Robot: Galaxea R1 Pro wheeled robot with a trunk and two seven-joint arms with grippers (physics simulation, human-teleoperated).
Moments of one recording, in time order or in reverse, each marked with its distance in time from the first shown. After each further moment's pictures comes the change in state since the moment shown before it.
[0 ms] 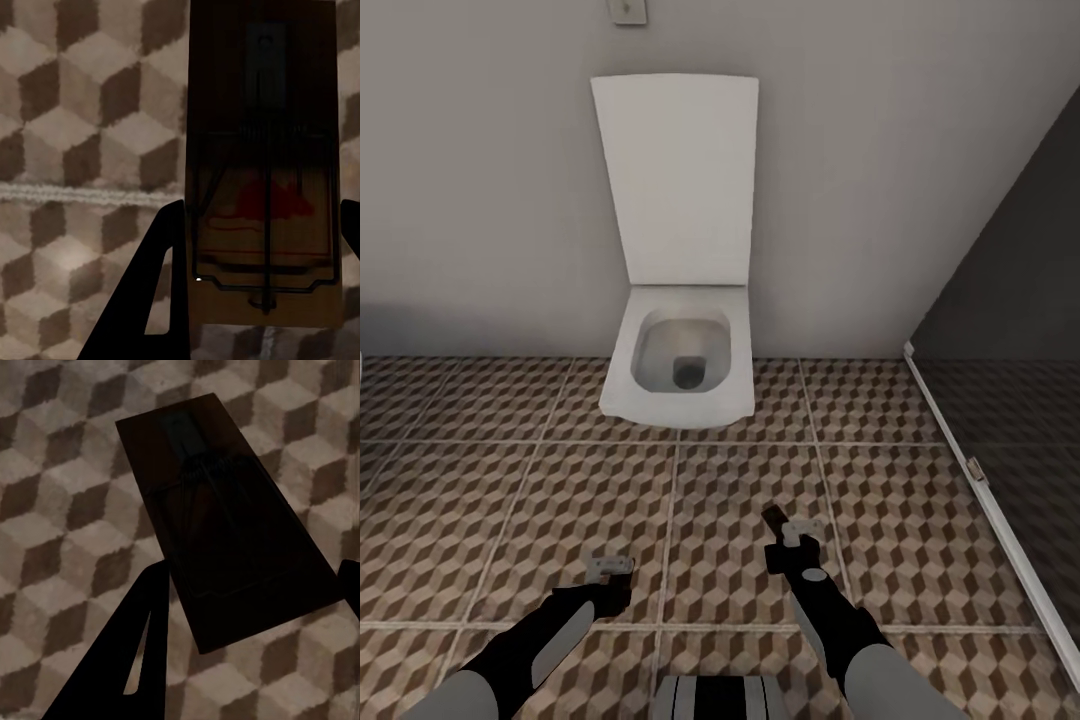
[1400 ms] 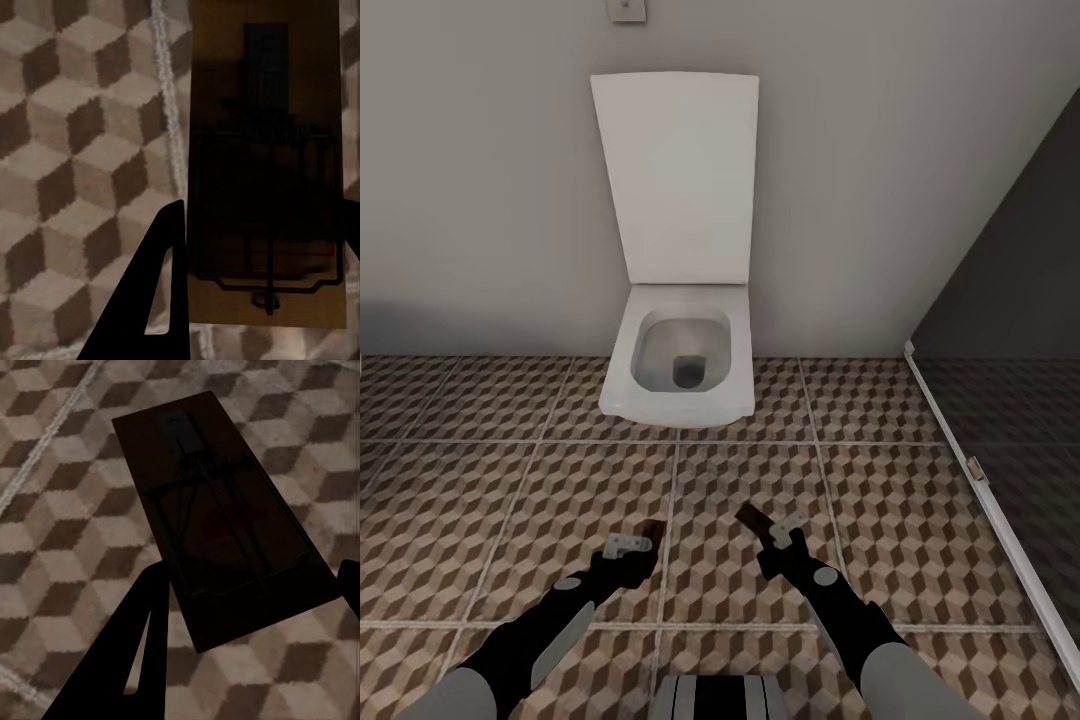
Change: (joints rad) left arm 0.000 0.008 0.007 -0.037 -0.181 -0.255 -0.293; right arm 0.000 -0.050 0.016 -0.012 0.189 -0.119 0.317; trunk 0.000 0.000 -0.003
